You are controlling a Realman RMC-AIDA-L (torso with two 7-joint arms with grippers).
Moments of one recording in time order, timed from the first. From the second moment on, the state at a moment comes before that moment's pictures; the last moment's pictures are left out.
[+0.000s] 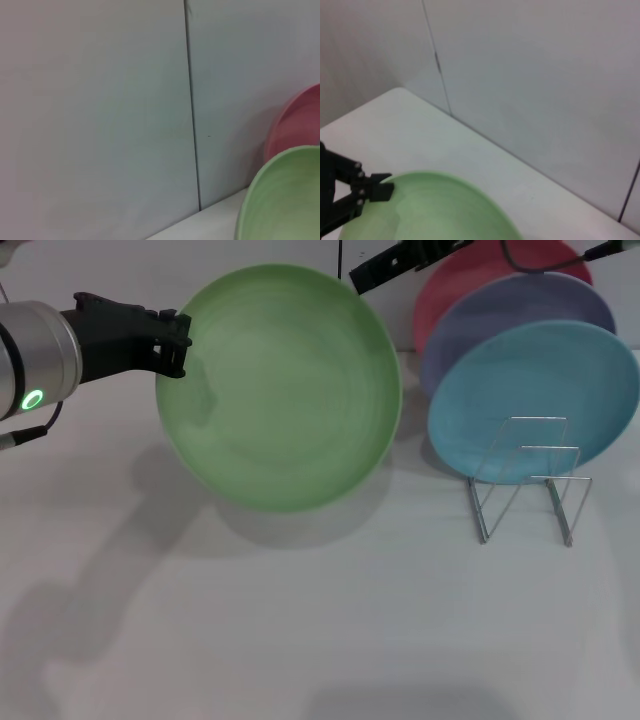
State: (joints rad) left arm -0.24 -2.06 -1.53 -1.87 2.66 -0.94 0.30; right arm 0.99 2.04 -1.00 -1.35 -2.50 -1.54 2.64
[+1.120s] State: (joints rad) left arm -0.24 -2.06 -1.51 -1.89 2.65 -0.94 0.30; right arm 1.02 2.05 -1.04 -1.20 -2.51 -1.45 2.59
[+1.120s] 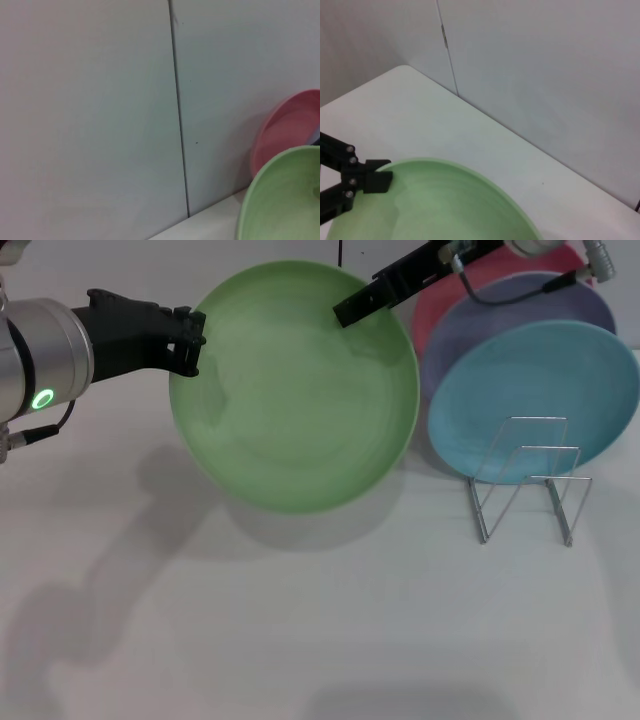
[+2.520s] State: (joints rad) left arm -0.25 -2.06 -1.51 -1.89 2.65 -0.94 0.30; right arm 1.04 2.05 -1.04 -1.14 -2.51 -1.44 2.58
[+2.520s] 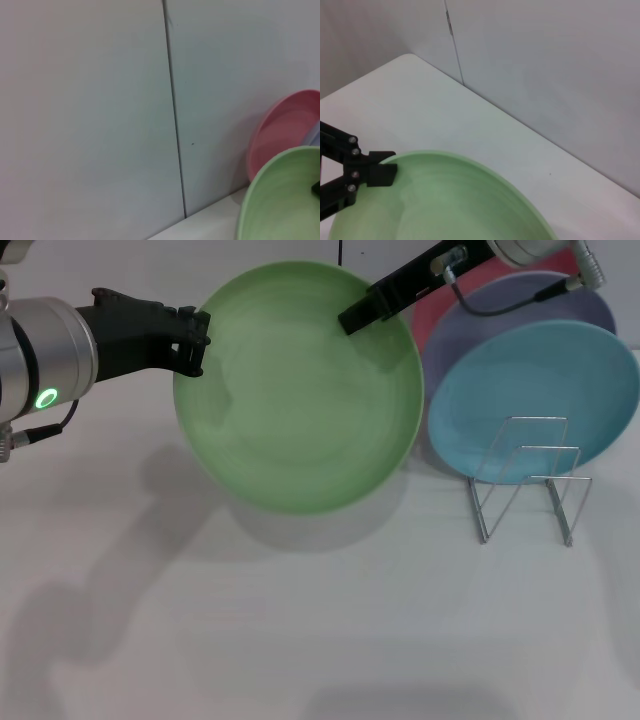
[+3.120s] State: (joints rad) left arm -0.23 -2.06 -1.53 -1.93 2.44 -0.90 0.43; right arm 0.98 2.08 -1.20 -1.22 -2.50 -1.32 2.51
